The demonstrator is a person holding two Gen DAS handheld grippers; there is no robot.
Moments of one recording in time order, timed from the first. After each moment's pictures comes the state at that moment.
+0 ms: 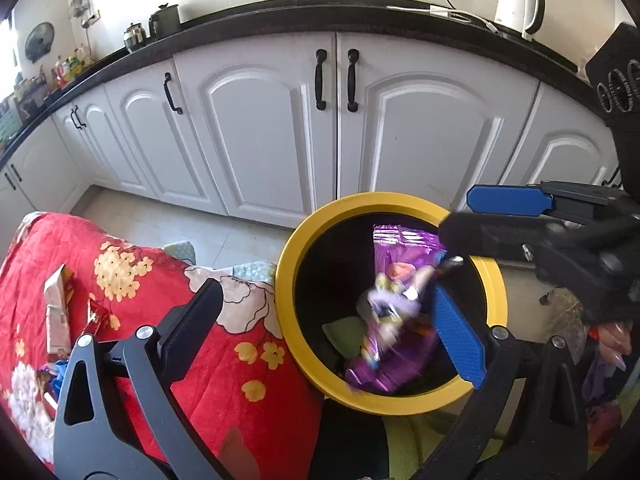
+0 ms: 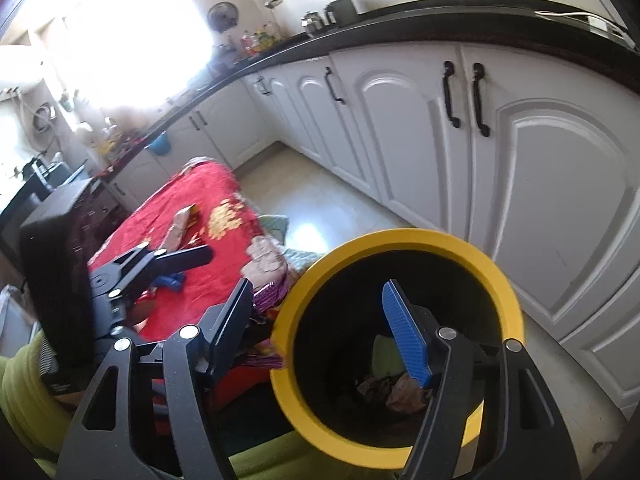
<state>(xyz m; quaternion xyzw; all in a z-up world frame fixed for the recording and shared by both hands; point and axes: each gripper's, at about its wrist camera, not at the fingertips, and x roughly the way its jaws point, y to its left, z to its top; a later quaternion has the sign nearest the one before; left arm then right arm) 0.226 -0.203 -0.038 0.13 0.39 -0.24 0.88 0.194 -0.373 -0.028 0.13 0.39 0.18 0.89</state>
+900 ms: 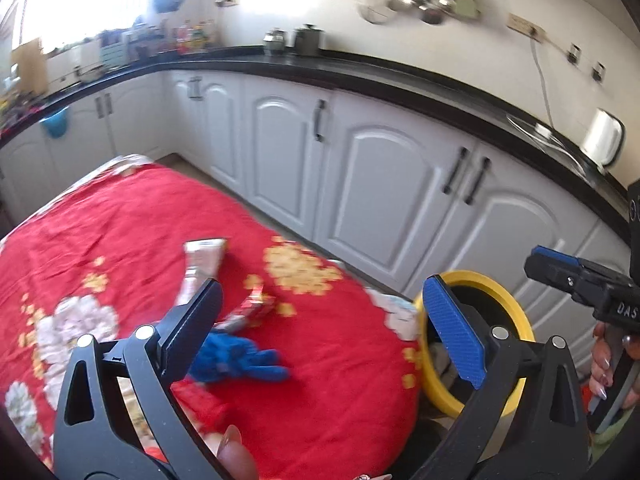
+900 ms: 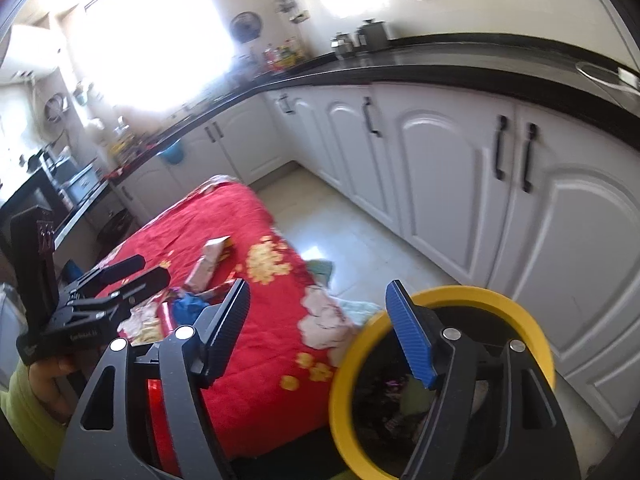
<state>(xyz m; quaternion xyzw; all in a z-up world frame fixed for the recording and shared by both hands) 0.221 -0.018 0.026 -0.02 0.33 -0.08 0.94 0.218 -0.280 0.021 0.09 0.35 0.23 0.91</state>
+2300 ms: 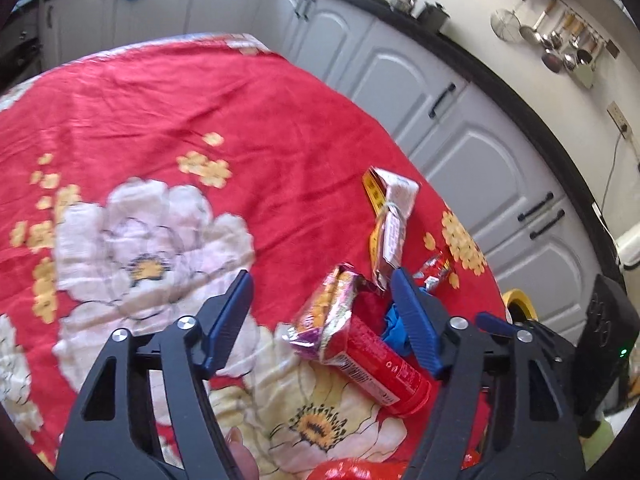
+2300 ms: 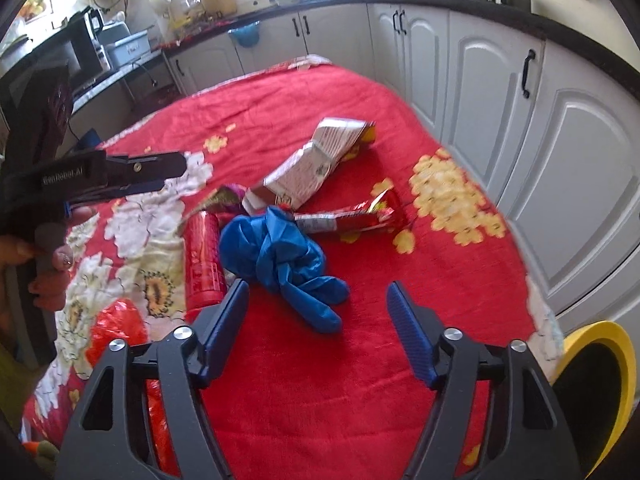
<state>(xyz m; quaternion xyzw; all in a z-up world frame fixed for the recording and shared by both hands) 0.247 0.164 -0.056 -0.19 0.44 -0.03 0.88 0.247 -0.068 -0.087 -0.07 0.43 0.33 0.83</state>
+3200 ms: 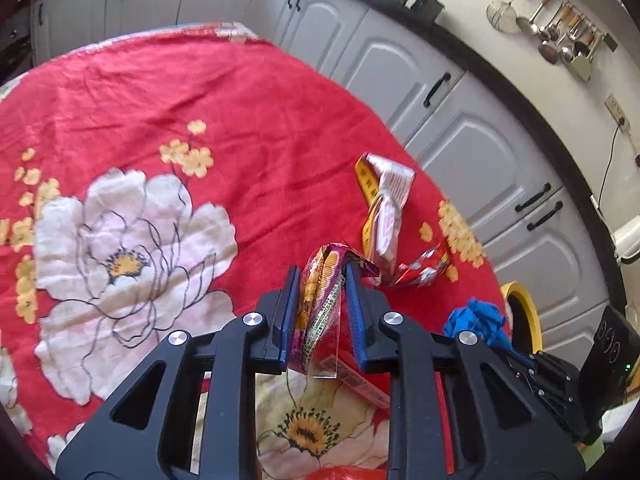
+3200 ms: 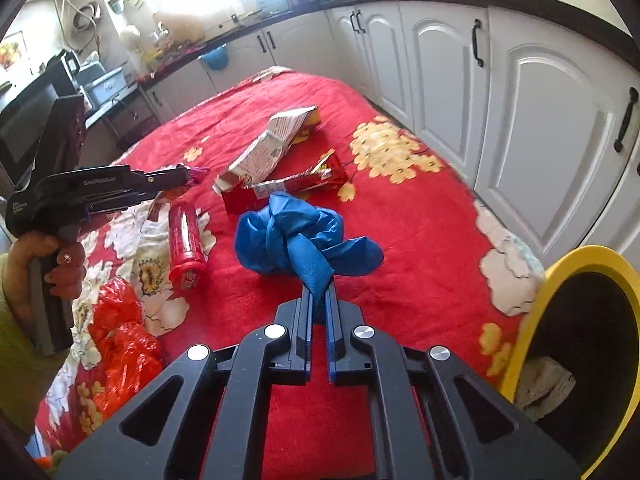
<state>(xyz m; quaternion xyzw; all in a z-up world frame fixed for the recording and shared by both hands) 0.247 0.158 -0.059 -0.20 0.43 -0.04 0.88 0.215 -0.135 -0.081 0.01 0.42 0.29 0.86</state>
